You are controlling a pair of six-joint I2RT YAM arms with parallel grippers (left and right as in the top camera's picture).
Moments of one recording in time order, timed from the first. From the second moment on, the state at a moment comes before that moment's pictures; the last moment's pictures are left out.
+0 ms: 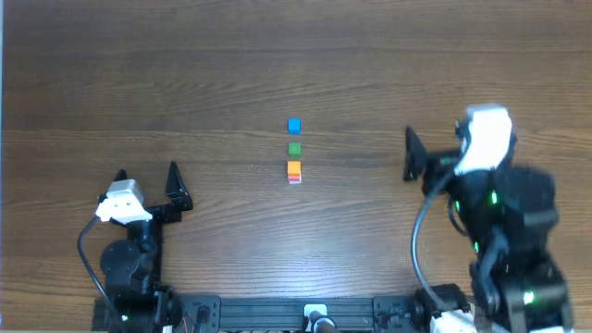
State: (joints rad) left arm 0.01 0.01 0.02 -0.07 -0.08 -0.20; right arm 0.17 0.75 1.01 -0.64 -0.01 0.02
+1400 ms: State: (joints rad) left arm -0.23 0.14 0.02 -0.07 -0.08 -0.20; right arm 0.63 1.55 1.24 -0.62 0.10 0.35
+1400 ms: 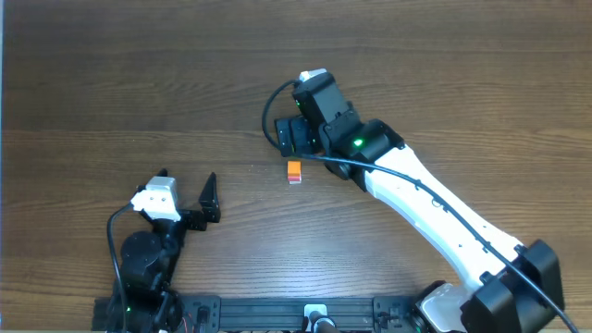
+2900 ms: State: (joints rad) left arm -0.02 0.01 0.02 -0.07 -0.08 -0.20; right arm 0.64 2.01 1.52 -0.89 0.05 0.55
